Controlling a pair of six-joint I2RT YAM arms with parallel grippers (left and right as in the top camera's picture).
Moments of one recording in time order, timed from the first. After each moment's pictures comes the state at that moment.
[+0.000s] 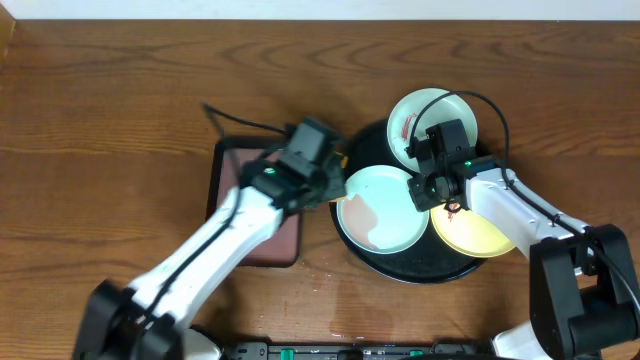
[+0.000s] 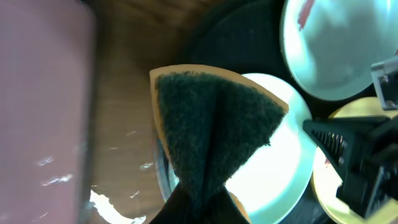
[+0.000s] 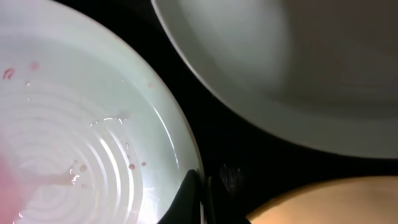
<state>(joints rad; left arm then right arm) -0.61 1.56 1.11 -0.60 0.07 -0.77 0.28 1.71 0.93 -0.49 -0.07 -0.06</state>
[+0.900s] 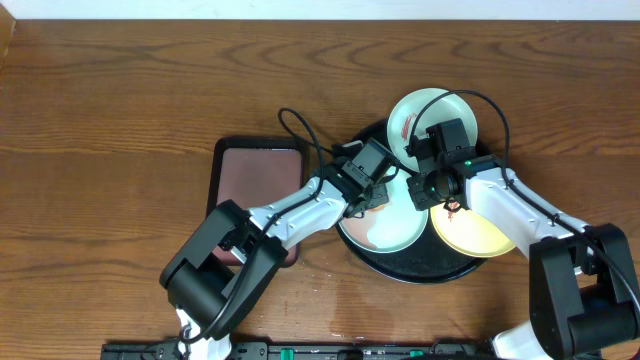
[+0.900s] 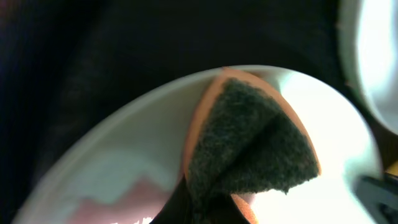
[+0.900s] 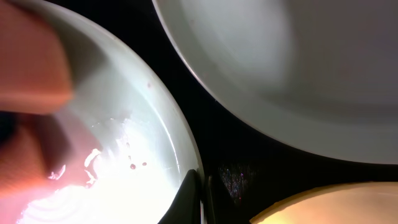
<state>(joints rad) -0.75 1.93 1.14 -0.35 -0.02 -0.98 0.28 1.71 0.94 -0.49 -0.08 -0.06</state>
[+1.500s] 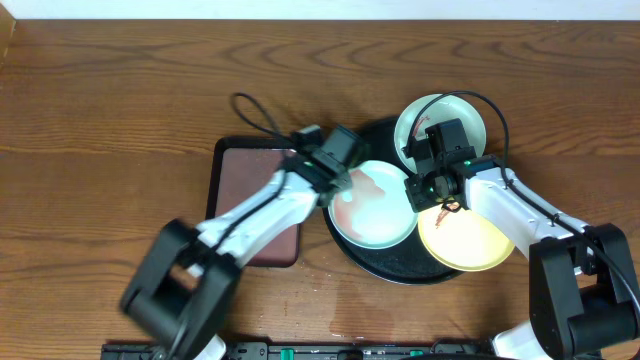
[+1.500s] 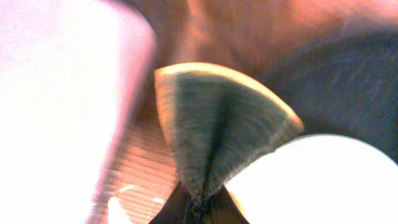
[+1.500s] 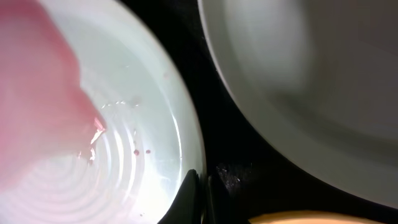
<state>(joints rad) -0.63 1.75 1.11 -0.52 -0.23 -0.96 0.28 1.71 0.94 -0.50 -0.13 -0.05</state>
